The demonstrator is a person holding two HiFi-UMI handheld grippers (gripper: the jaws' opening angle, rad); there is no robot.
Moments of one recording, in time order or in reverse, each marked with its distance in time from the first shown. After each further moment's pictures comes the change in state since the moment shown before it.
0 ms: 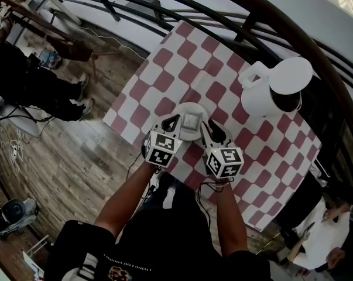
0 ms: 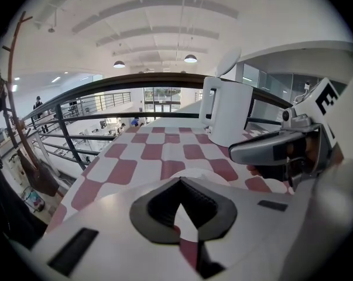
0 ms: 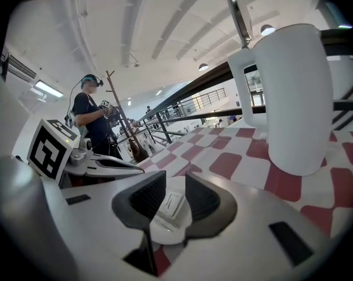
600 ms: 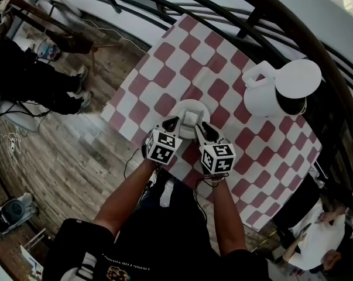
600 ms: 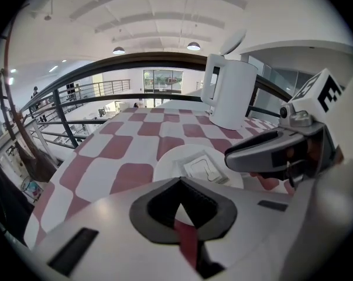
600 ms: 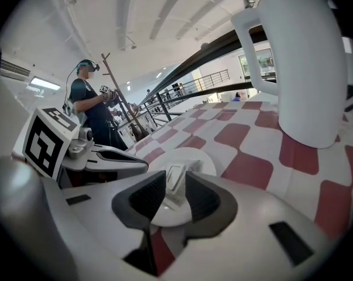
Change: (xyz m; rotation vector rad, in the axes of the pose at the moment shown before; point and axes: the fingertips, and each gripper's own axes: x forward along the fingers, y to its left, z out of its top) left arm 0.023 -0.002 -0.049 -0.033 0.118 -0.020; right arm 0.027 0.004 -0.058 0.012 0.191 0.031
